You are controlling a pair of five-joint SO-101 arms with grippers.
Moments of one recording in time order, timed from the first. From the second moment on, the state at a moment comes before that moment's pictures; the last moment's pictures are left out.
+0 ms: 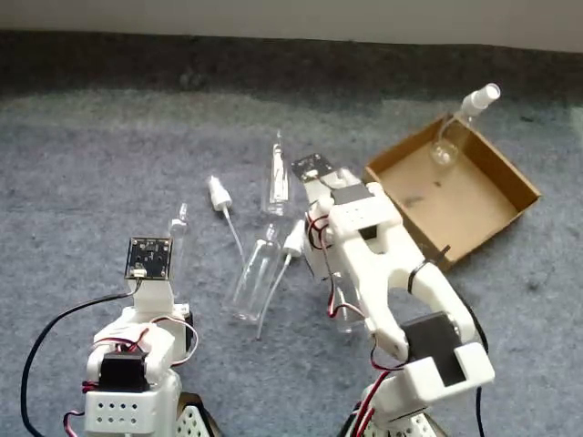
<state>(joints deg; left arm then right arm) -6.1 -104.7 95.9 78.4 5.8 -23.2 2.3 26.5 66.9 10.5</state>
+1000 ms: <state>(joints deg) -6.1 -104.7 95.9 78.4 5.8 -23.1 6.5 26.3 65.3 10.5</state>
